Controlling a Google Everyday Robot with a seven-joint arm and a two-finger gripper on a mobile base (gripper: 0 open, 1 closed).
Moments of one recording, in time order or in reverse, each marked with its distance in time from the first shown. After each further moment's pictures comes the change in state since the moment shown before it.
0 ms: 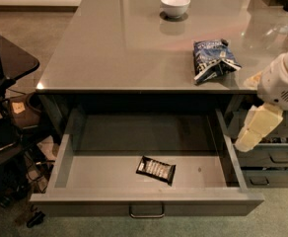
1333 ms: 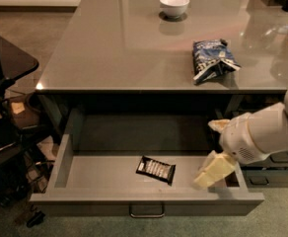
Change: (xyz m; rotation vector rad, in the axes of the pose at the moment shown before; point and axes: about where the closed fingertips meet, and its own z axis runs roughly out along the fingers) arm -0.021 0.076 0.100 -0.080 -0.255 0.098
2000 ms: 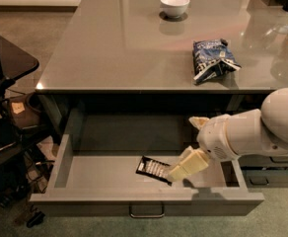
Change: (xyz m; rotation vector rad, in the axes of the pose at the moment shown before) arm -0.049 0.006 0.039 0.017 -0.180 0.031
